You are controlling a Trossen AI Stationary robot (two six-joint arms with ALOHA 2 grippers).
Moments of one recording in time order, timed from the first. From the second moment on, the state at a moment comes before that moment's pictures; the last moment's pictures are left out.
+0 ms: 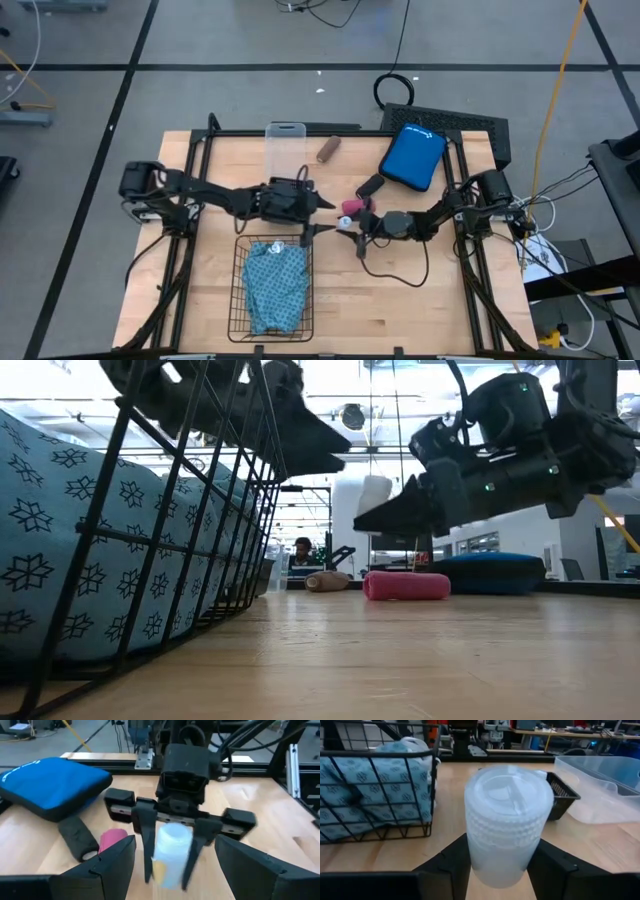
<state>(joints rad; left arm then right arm) 0.00 1.62 0.84 0.48 0.05 -0.01 0.13 1.83 0.45 1.20 0.28 0.01</state>
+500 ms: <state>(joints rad) 0.00 1.77 0.94 0.48 0.09 0.00 0.13 1.83 0.46 1.17 0.23 0.00</state>
